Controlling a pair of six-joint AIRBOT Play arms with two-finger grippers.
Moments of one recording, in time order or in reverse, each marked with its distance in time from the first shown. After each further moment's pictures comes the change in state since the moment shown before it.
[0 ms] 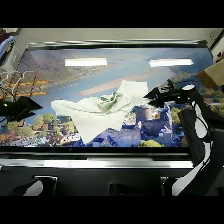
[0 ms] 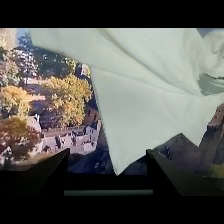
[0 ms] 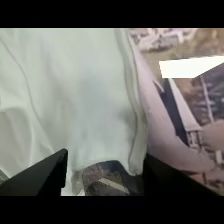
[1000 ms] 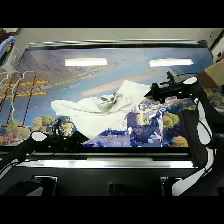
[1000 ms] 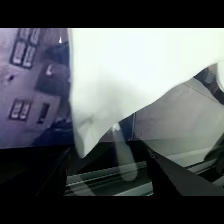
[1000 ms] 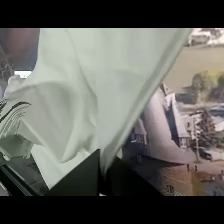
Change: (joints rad) left arm -0.543 -0.072 -0.719 -0.494 0.615 0.036; right arm 0.038 0.151 -0.002 -0.024 0.057 0.010
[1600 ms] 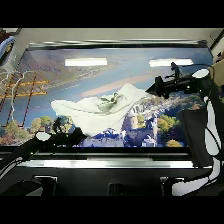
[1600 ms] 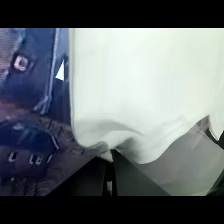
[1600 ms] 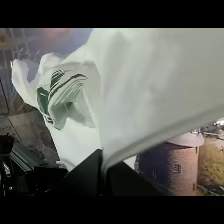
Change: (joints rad) left arm -0.036 -0.058 0.003 -0.035 0.201 0.024; right arm 0.000 0.154 0.000 0.000 0.087 0.000
